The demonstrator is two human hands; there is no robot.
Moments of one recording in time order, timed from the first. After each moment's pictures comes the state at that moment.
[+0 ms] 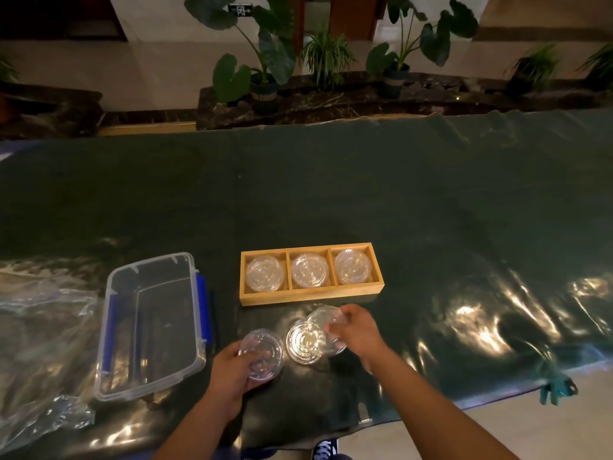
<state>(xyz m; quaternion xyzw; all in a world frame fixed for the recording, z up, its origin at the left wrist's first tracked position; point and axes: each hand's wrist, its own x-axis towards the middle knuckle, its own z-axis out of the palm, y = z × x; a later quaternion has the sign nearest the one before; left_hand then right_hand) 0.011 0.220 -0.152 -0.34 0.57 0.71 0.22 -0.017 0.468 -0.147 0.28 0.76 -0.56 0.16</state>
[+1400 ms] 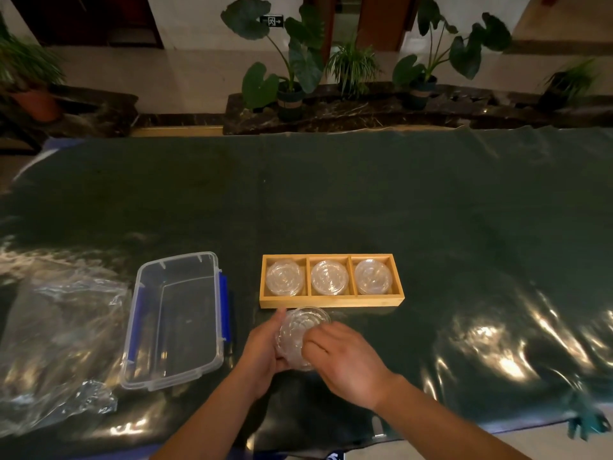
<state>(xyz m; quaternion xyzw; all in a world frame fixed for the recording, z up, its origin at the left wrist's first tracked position) -0.016 0.238 -0.118 -0.26 0.53 0.76 0.28 0.009 0.423 -0.082 -0.41 0.89 -0.15 -0.12</state>
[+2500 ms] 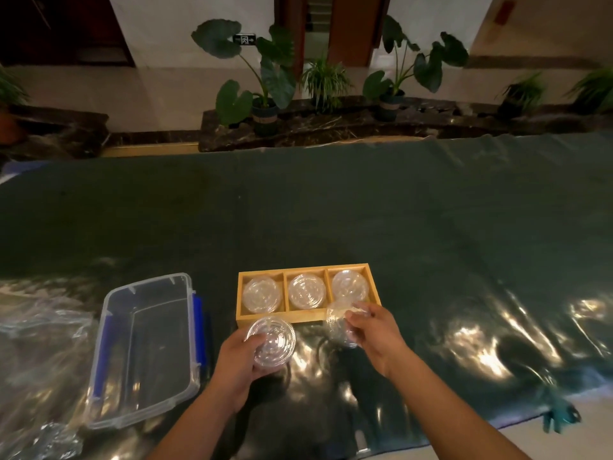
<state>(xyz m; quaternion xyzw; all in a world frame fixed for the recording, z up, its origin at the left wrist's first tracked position) -0.031 0.239 -0.130 -0.26 0.57 0.75 0.20 -0.038 0.497 -0.101 0.32 0.57 -0.75 0.08</state>
